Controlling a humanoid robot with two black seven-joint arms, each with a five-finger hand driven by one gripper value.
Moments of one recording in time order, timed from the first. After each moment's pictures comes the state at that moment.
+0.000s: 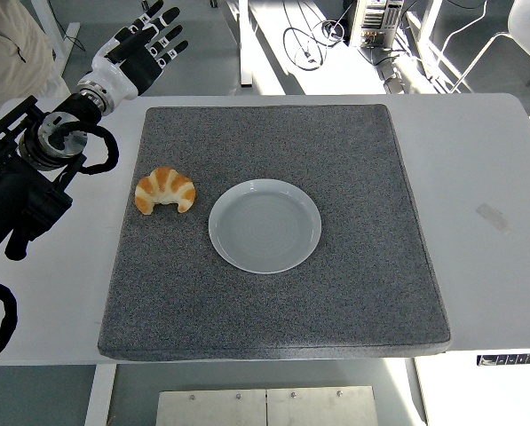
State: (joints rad) left arm -1.08 0.11 -0.79 -0.42 -0.10 -0.28 -0.01; right arm -0.09 0.00 0.00 0.12 -0.07 0.00 0.34
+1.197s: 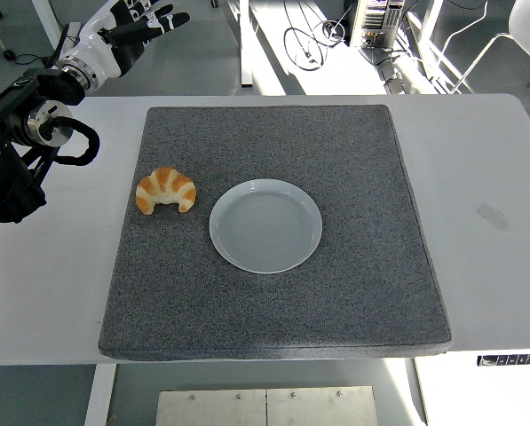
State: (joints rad) left arm -1.14 0.16 -0.73 -0.44 0.35 -0.27 -0.20; right arm -0.09 0.00 0.00 0.12 -0.07 0.00 0.34
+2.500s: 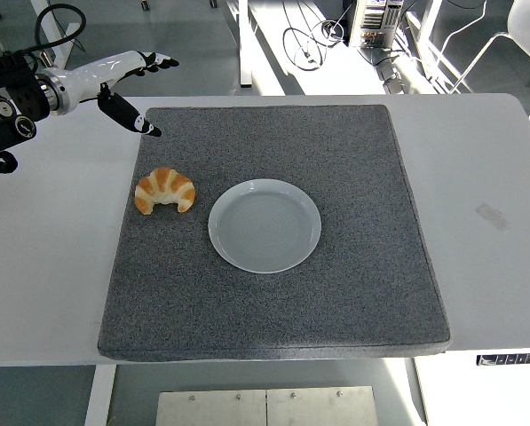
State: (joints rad) left arm -1.42 0.53 0.28 -0.95 0.69 0.05 -0.14; right arm -0.09 0.00 0.00 0.12 -0.07 0.00 0.34
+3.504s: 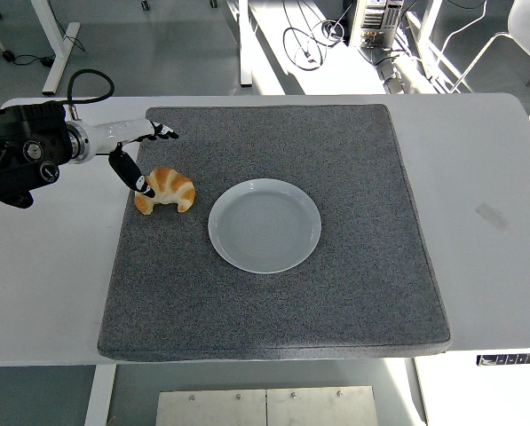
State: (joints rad) left arm -1.39 0.51 0.35 -1.06 0.83 0.02 0.04; right arm -0.09 0.00 0.00 0.12 -0.07 0.00 0.34
